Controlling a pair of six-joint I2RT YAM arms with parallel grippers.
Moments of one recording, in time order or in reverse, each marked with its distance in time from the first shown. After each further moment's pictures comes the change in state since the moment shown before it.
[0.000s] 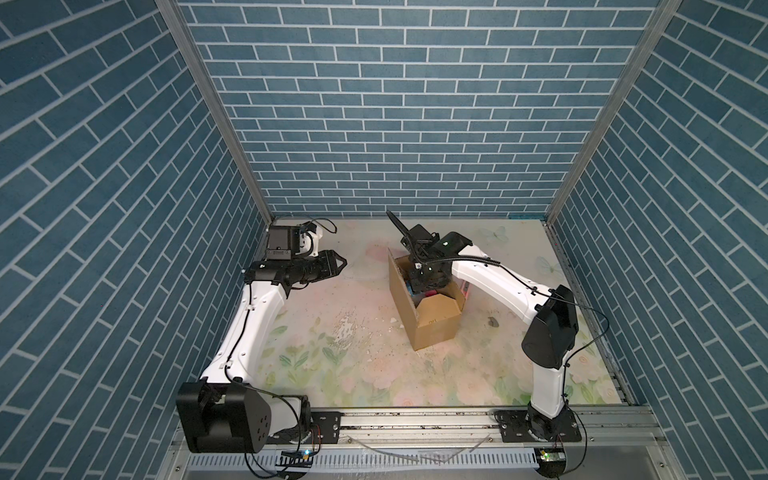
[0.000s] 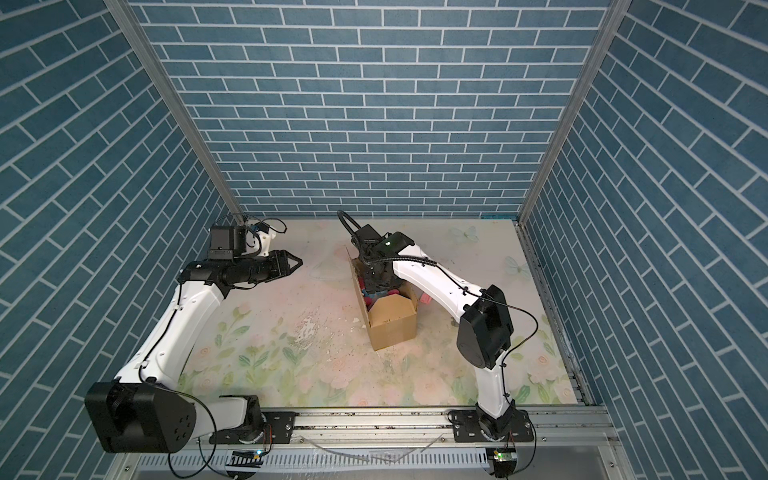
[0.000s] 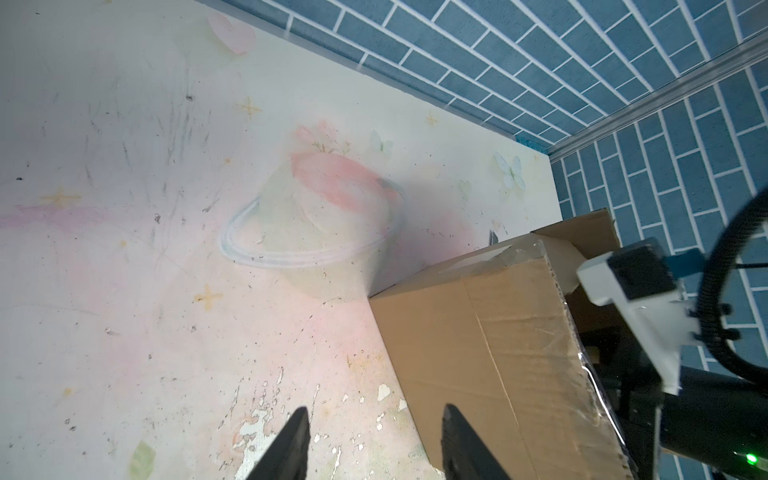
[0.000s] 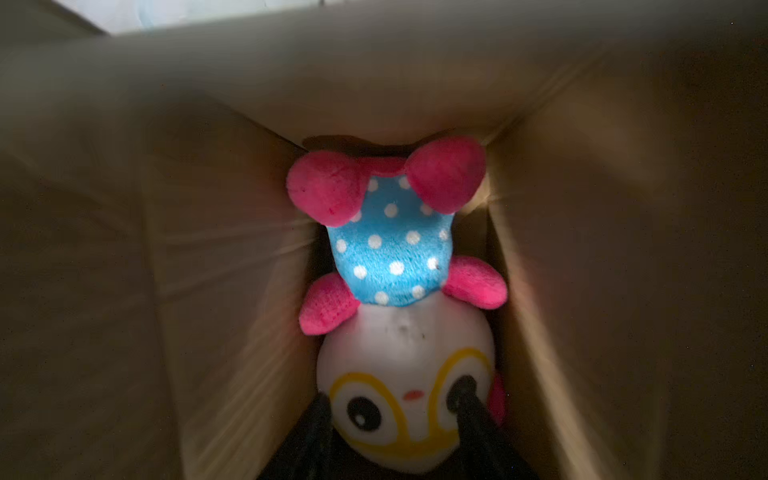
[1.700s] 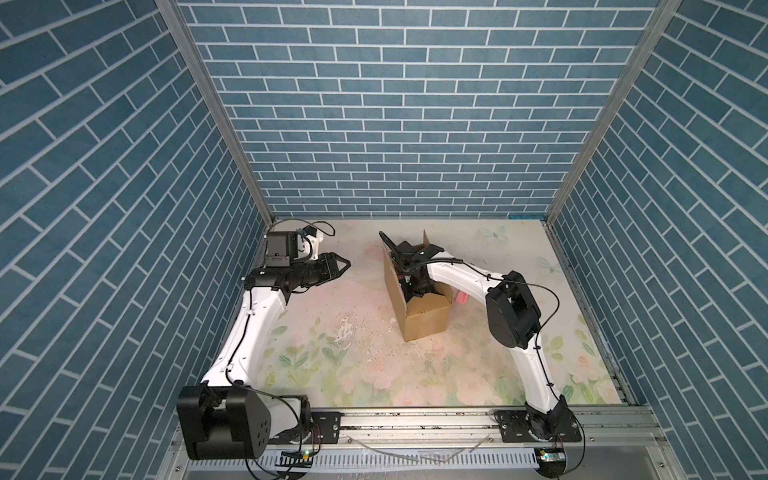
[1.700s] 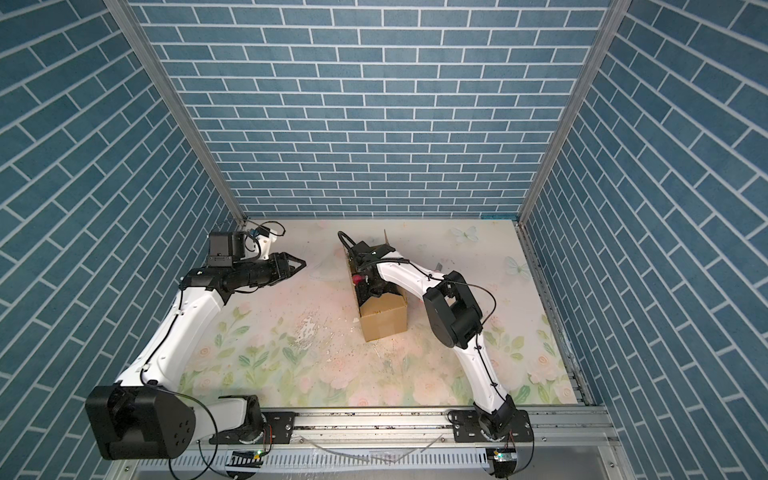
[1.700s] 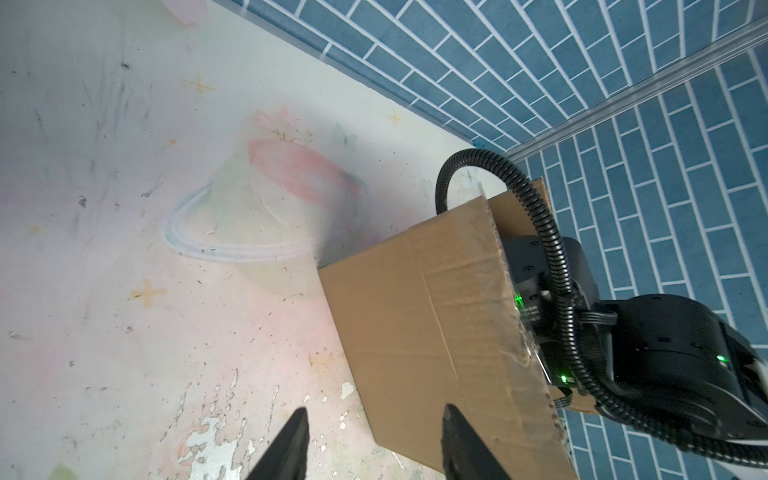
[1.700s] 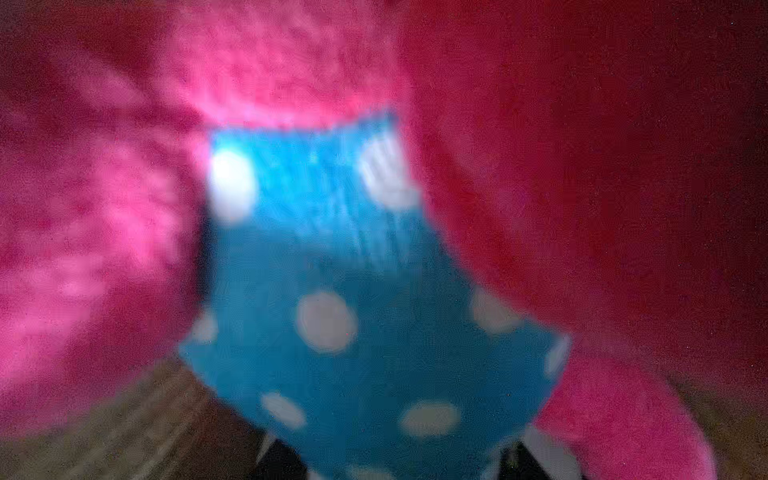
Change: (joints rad) left arm 0.018 -0.033 -0.073 0.084 0.140 -0.084; right arm -0.031 0.263 0.008 0.093 -0.131 0.001
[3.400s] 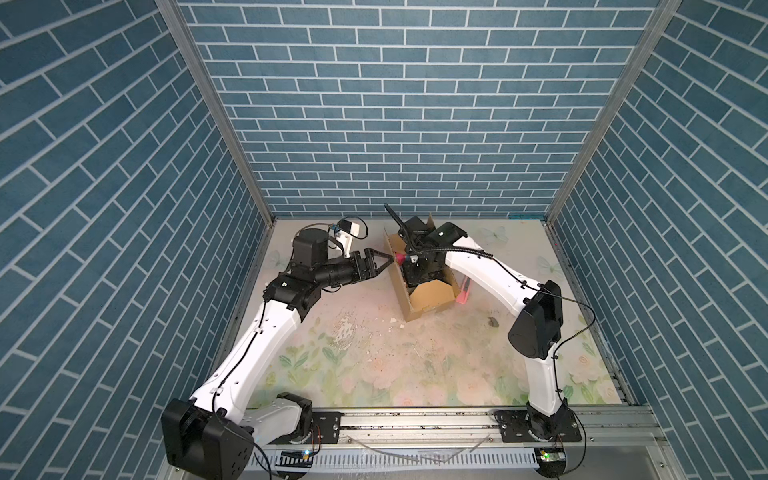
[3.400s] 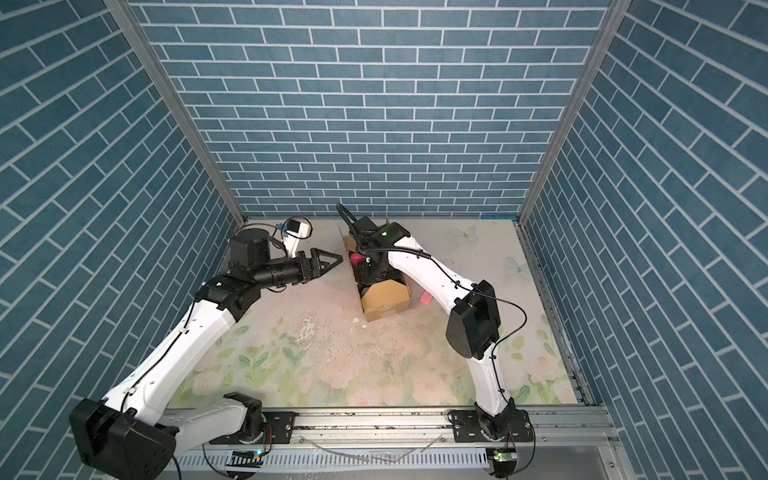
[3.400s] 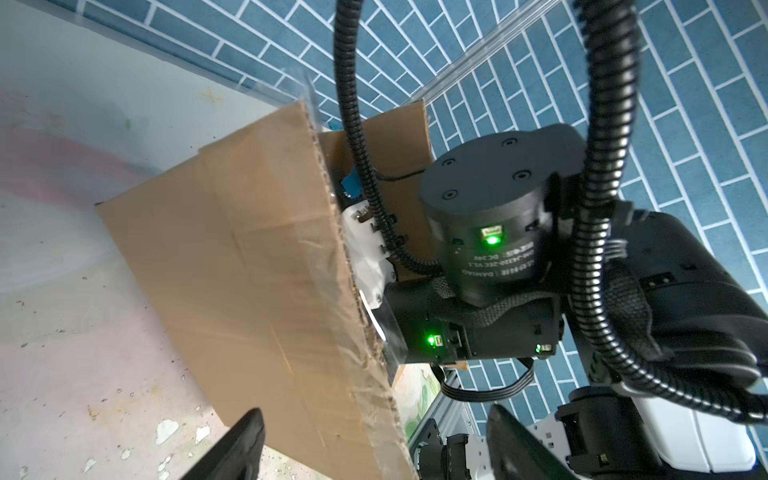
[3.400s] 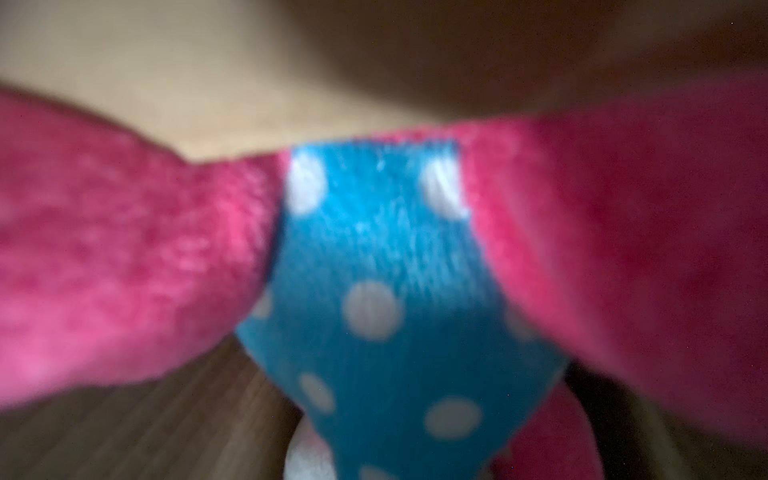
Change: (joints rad) left arm -0.336 -0.069 -0.024 0.286 0.031 -0.287; right arm 0.013 -0.176 0.187 -0.206 0.042 0.006
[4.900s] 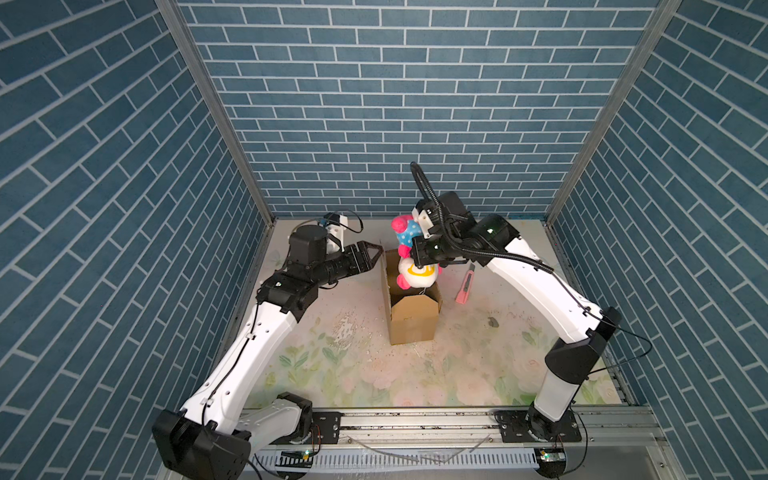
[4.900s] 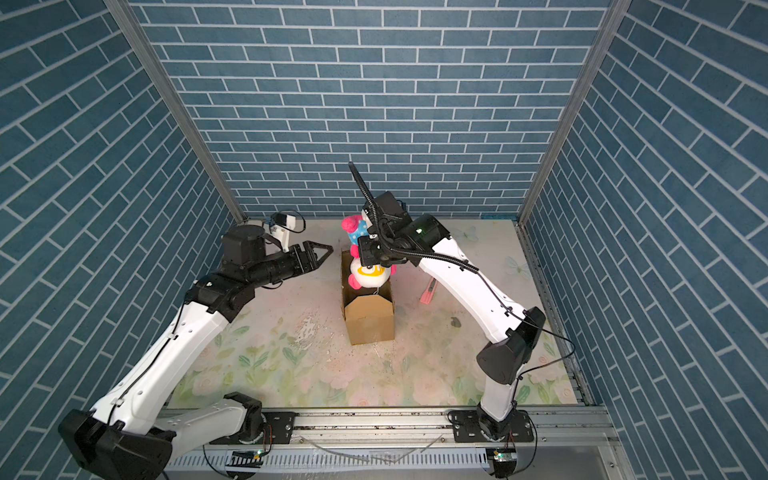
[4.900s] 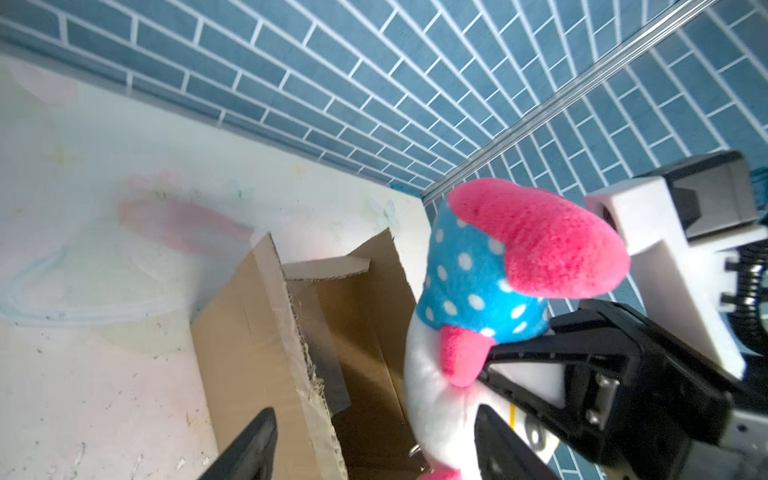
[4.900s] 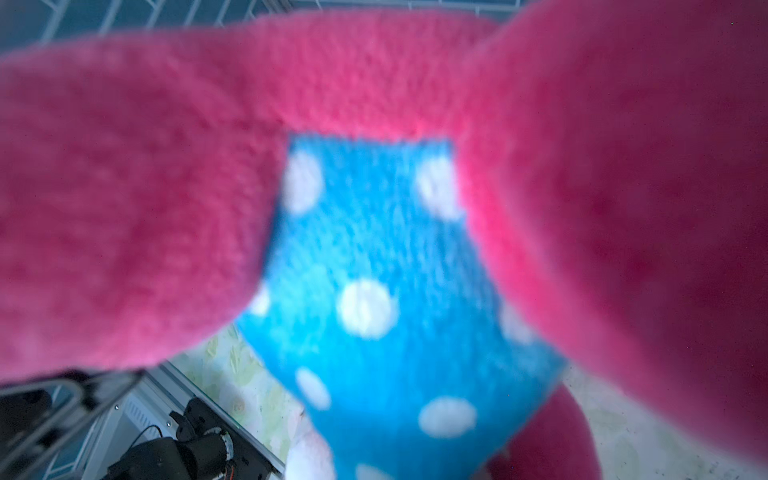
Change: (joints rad) left arm 0.037 -0.068 0.109 -0.145 -0.265 0.045; right arm -0.015 -0.351 0.009 0.148 0.010 -0.035
